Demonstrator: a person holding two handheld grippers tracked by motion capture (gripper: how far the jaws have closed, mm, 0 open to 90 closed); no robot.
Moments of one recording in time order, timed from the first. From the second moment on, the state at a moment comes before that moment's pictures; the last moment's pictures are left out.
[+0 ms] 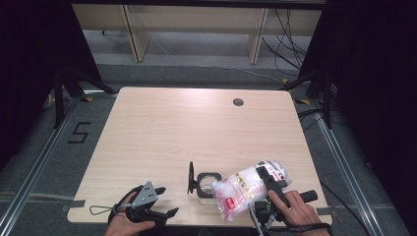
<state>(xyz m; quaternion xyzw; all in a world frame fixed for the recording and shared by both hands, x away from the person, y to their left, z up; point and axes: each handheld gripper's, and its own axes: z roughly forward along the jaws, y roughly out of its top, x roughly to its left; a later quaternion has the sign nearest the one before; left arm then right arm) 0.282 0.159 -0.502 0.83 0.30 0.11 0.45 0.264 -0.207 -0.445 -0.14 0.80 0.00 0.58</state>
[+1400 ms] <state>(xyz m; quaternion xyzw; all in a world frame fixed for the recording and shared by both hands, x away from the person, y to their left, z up) 0.282 0.160 -0.502 0.84 0.29 0.12 0.44 0.264 -0.207 -0.436 -0.16 0.80 -0.03 0.59</state>
